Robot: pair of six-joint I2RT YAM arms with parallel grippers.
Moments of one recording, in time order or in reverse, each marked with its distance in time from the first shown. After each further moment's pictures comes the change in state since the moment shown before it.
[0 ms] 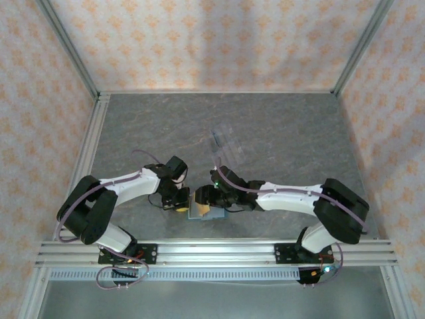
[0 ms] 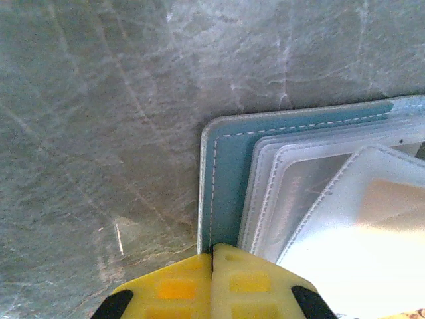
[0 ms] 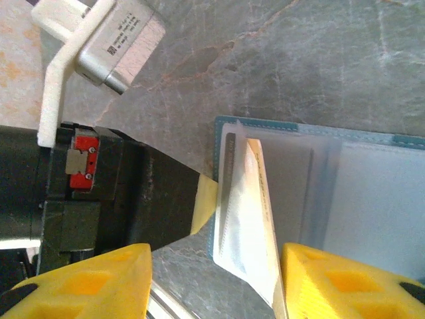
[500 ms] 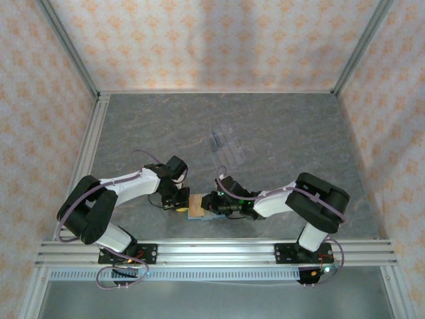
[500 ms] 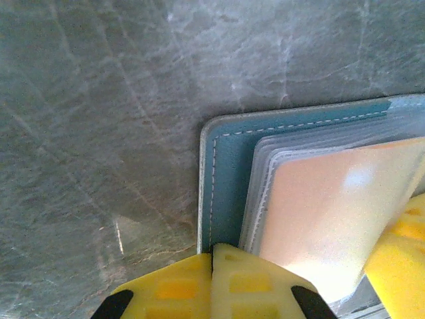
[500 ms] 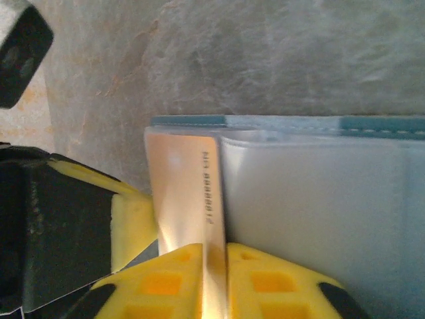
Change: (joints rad) left arm 0.000 0.000 0.001 -0.002 0.000 0.000; right arm -0.010 0.169 -0.212 0.500 -0.056 0.164
